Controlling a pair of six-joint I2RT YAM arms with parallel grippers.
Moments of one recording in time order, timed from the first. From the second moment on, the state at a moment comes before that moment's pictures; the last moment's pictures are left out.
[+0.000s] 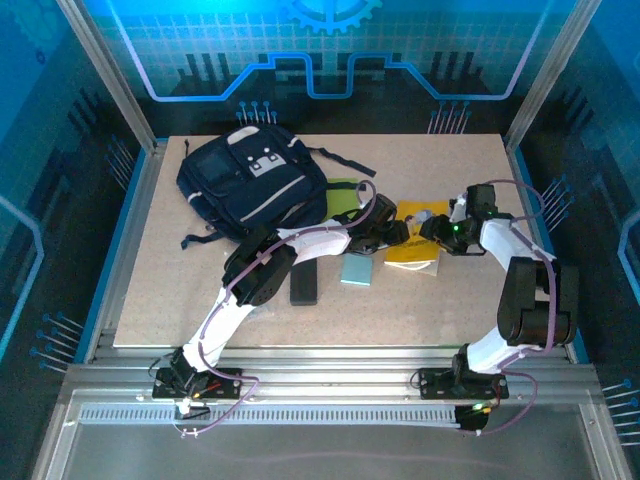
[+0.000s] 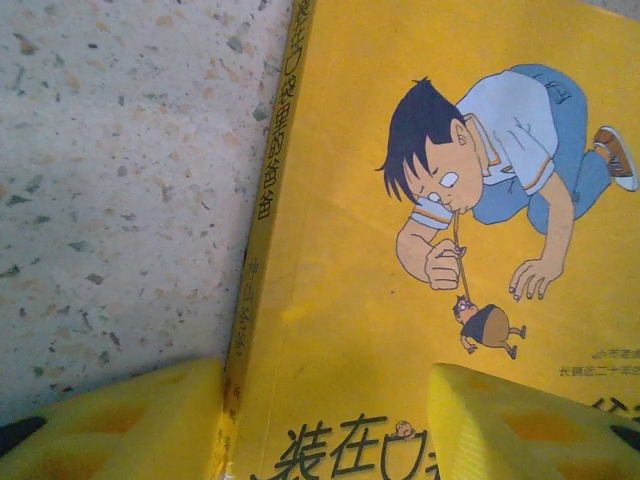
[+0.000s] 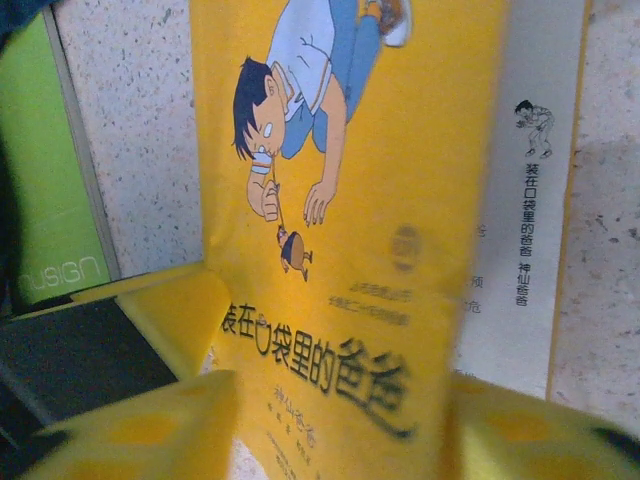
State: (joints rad) left arm -0.80 2.36 1.76 -0.17 0.11 -1.01; right arm -0.11 1.57 0.95 -0.52 -0.43 0.38
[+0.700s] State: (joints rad) left arm -0.58 2.09 1.47 0.00 0.24 -1.07; right arm -0.08 1.46 1.08 -0.62 -0.64 0.40
